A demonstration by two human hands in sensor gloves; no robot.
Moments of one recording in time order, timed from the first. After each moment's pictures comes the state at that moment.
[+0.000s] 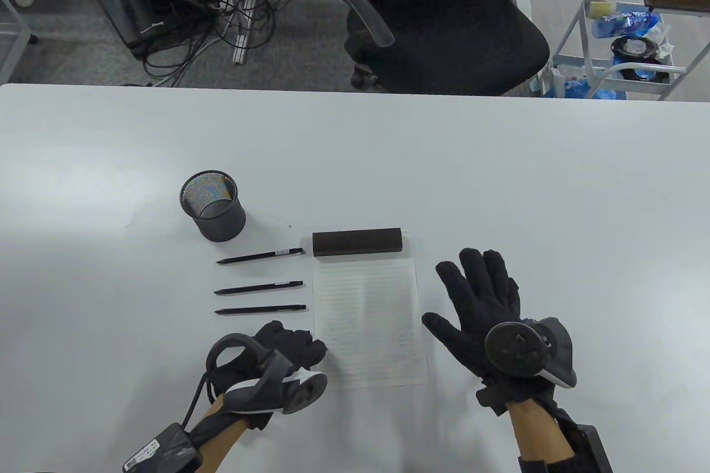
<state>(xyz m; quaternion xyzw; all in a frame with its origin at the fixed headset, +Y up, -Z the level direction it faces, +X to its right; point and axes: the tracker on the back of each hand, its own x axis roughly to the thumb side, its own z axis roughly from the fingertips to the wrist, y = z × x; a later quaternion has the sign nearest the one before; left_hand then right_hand) -0.129 -0.721 -0.121 -0.03 -0.32 -0.12 0.94 0.188 -0.684 -0.155 0.21 -0.05 0.95 0.21</state>
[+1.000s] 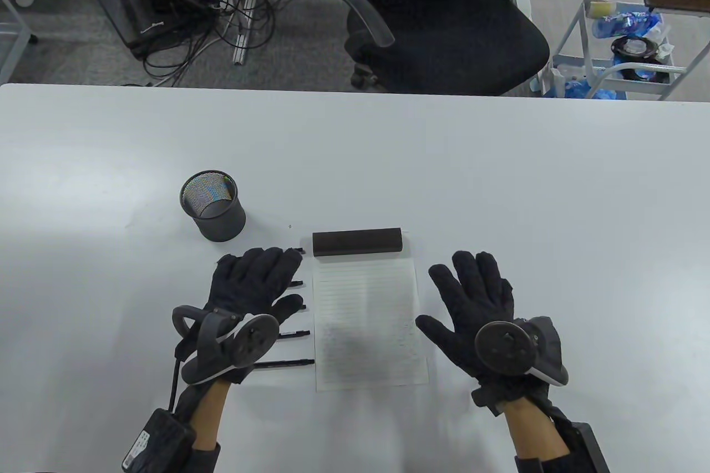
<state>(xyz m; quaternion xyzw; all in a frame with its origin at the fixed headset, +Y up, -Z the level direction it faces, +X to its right) -0.180 -0.664 -0.161 0.14 -0.14 0.04 0.98 0.180 -0.689 -0.157 0.21 -0.03 0.96 0.19</state>
